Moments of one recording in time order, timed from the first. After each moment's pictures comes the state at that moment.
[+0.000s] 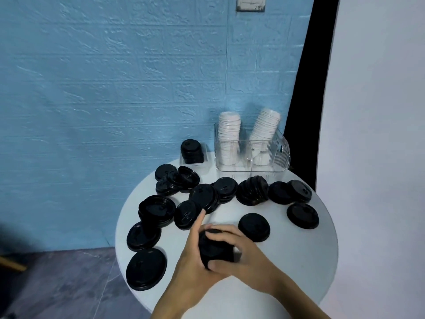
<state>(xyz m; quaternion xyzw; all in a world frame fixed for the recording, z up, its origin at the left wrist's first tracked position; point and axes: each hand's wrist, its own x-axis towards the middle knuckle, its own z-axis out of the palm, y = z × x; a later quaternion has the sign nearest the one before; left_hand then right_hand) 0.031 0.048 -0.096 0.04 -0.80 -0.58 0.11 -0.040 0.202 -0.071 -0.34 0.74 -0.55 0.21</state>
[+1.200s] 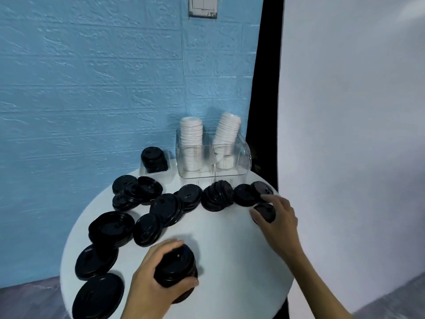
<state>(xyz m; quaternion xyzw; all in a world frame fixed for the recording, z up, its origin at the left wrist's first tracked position) 0.027 0.051 -0.092 0.02 -0.82 -0.53 0.20 -0.126 0.308 -0.071 -0.05 0.89 -0.41 -0.17</state>
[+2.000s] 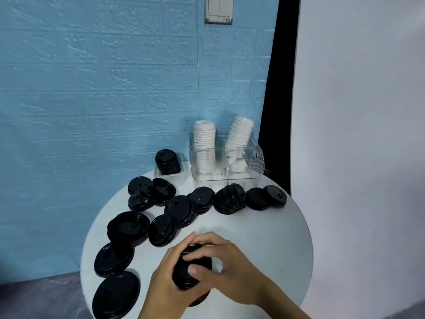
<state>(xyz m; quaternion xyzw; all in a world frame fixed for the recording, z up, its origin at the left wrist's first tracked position) 0.029 0.050 -0.095 -0.01 -0.82 -0.55 0.18 -0.041 0.212 -0.044 -0.38 0.77 -0.49 0.13</state>
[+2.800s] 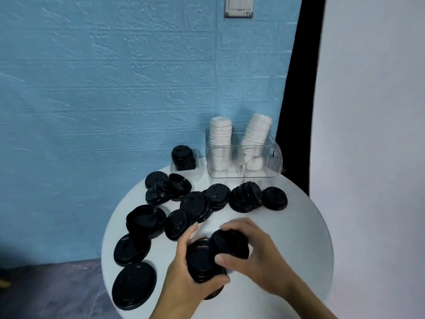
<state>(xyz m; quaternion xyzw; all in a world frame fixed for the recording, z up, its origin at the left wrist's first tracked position) 0.029 0.051 -0.091 0.03 -0.80 -0.58 0.17 -0.054 0.230 -0.042 -0.31 0.79 -0.53 0.07</state>
